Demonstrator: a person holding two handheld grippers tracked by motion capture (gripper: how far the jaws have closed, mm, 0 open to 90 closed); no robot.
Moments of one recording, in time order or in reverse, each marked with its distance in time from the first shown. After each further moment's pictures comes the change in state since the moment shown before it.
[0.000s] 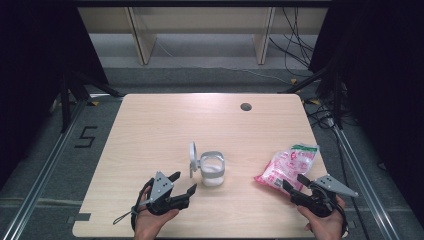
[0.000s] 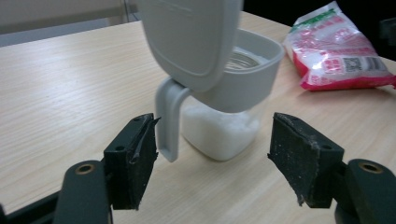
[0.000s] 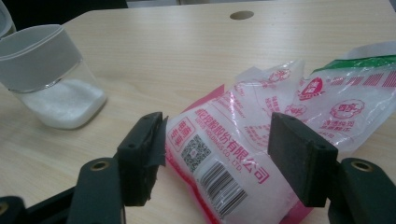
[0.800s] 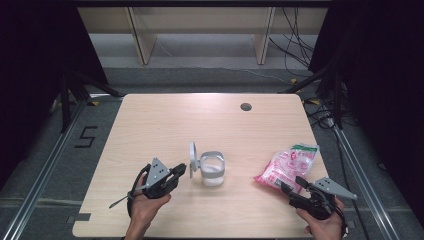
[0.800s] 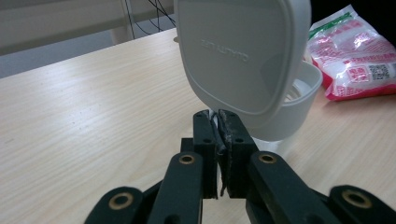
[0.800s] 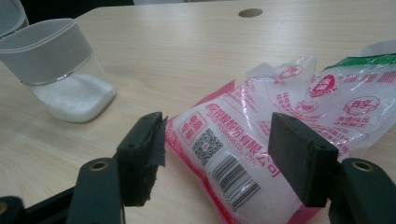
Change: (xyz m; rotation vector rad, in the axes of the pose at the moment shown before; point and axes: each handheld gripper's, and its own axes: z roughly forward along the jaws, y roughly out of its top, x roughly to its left) left arm 0.029 0.023 0.010 -0.021 -0.014 0.047; right arm 0.008 -0.004 -0.003 -0.002 0.027 0.030
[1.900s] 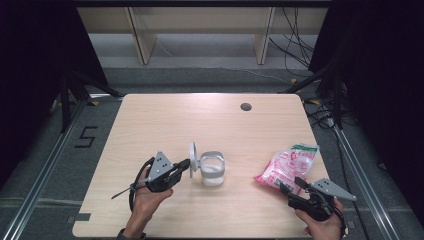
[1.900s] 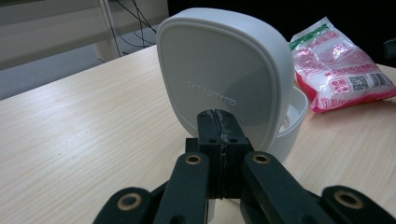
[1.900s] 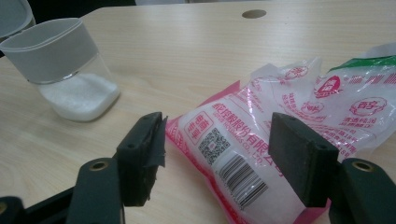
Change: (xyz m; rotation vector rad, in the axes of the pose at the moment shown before) left arm 0.000 0.015 0.008 -0.020 -0.064 0.061; right arm 0.003 0.000 -0.002 0.007 0.013 -0.020
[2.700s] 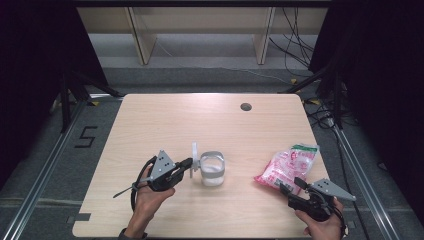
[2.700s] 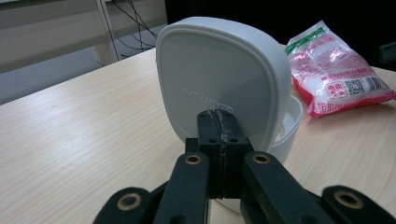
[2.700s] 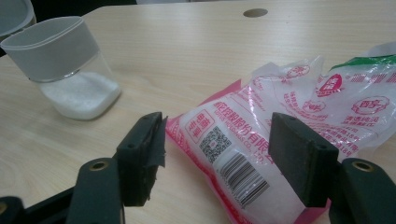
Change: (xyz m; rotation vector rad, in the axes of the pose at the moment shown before) left arm -0.003 0.006 0.003 -0.007 -0.003 0.012; right arm -0.001 -0.001 0.002 0.000 -0.003 -0.020
